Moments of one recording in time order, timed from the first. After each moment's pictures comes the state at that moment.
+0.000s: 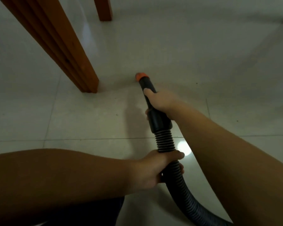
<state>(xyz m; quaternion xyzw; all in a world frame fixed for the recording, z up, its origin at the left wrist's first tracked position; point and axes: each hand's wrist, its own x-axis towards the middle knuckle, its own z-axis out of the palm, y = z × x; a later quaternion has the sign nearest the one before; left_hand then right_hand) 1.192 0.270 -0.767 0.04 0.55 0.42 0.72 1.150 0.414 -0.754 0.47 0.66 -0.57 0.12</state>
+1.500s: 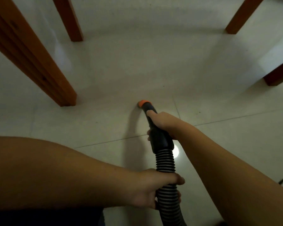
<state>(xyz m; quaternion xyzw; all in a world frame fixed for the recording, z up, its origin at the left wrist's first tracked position) 1.239 0.257 -0.685 -0.01 0.54 0.19 0.82 1.251 0.405 -0.740 0.55 0.59 -0.58 0.11</state>
